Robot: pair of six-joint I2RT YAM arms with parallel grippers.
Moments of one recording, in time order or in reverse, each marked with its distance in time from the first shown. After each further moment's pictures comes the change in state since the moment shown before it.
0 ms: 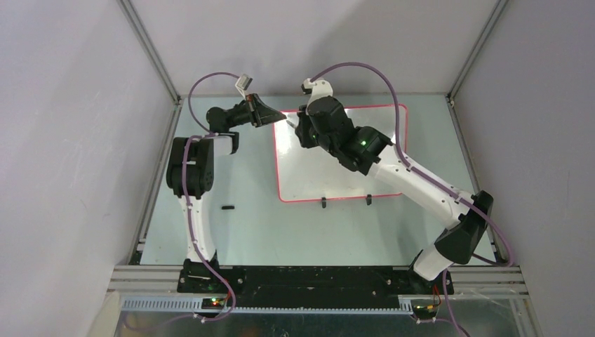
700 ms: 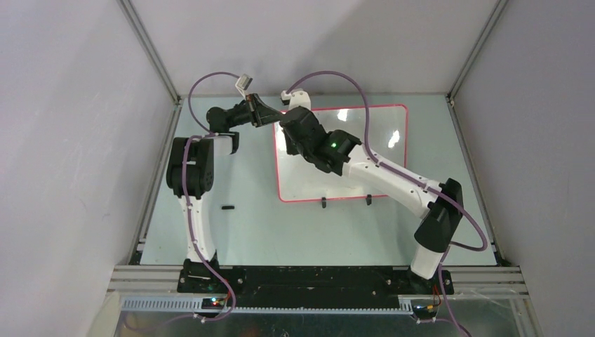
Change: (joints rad) left arm 0.000 -0.002 0.000 0.000 -0.001 0.007; right arm 0.069 0.158 0.063 -0.012 0.138 0.001
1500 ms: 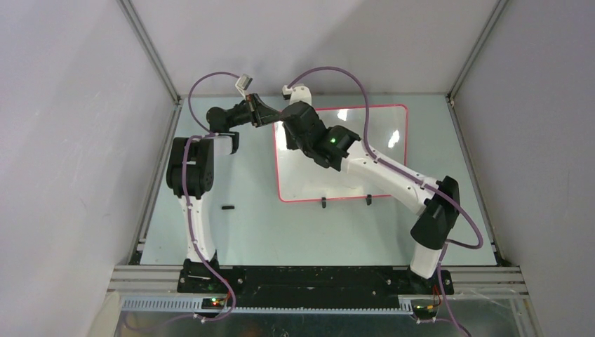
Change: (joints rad) left arm -0.002 0.000 0.000 0.000 0.000 0.000; right arm -0.027 0.035 0.040 0.003 0.001 0.000
